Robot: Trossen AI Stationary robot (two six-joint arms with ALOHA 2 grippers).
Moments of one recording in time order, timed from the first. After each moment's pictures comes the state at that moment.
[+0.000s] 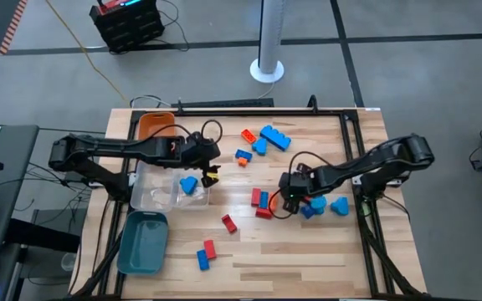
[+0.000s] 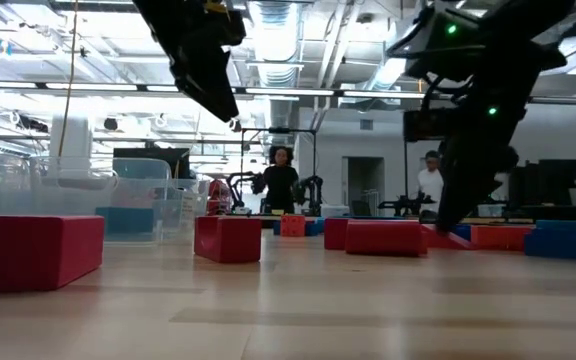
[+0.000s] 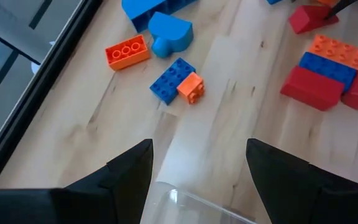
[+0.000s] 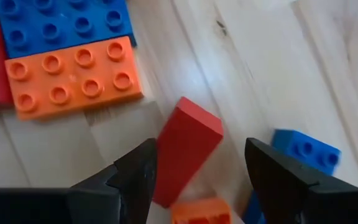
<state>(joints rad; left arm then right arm) 0.08 1.38 1.13 -0.61 -0.33 -0.15 0.12 1.52 0.74 -0.44 0.27 0.46</state>
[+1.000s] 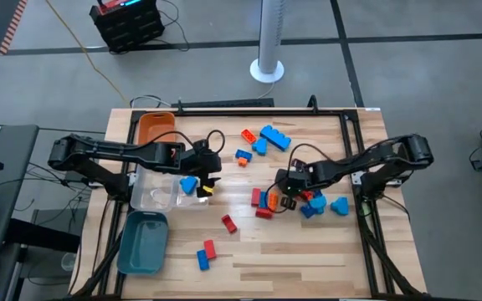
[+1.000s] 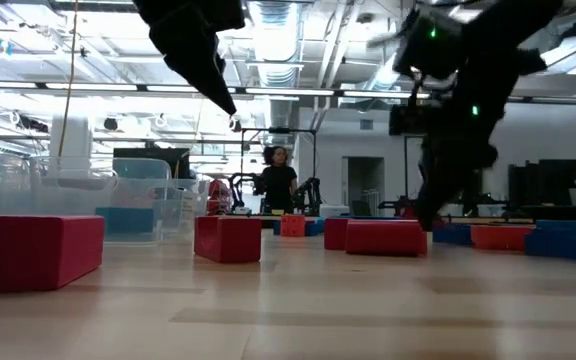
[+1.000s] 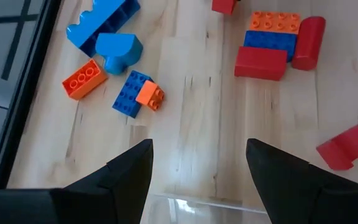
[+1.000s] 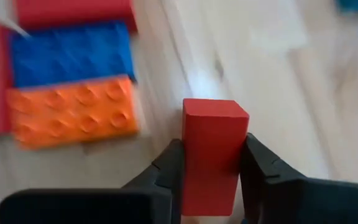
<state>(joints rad) 0.01 1.38 1.13 -0.60 -0.26 0.06 0.06 1.49 0.75 -0.38 0.24 0.29</state>
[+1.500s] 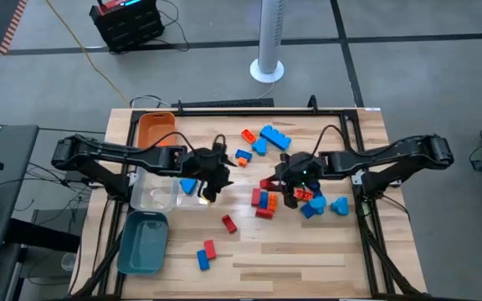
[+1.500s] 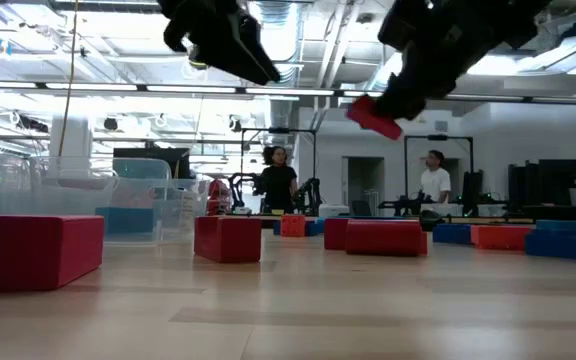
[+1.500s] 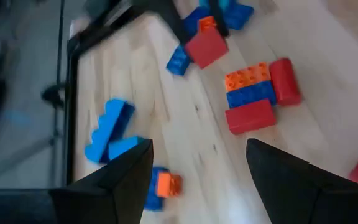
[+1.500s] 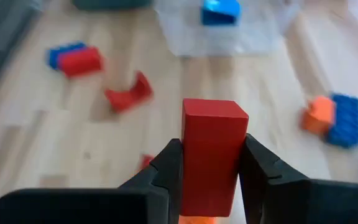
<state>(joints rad) -0.03 1.43 1.13 -0.32 -0.21 0.54 0.01 1.29 0.77 -0.09 -0.09 0.08</state>
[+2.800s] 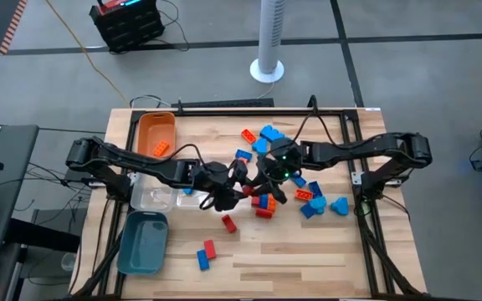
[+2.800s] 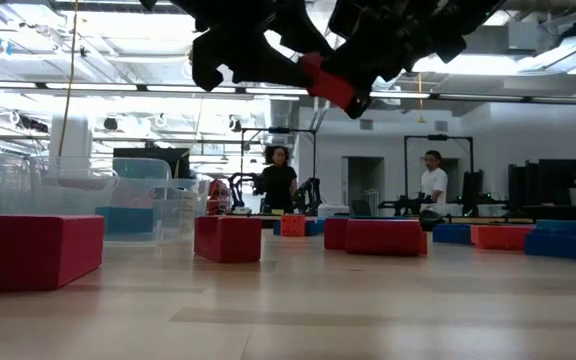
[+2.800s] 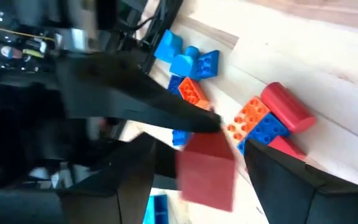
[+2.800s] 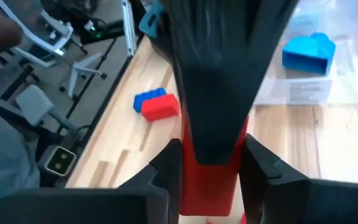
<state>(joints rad) -0.11 1.57 1.13 -0.04 -0.14 1.04 -0.10 1.51 0.97 0.00 -0.52 0.13</state>
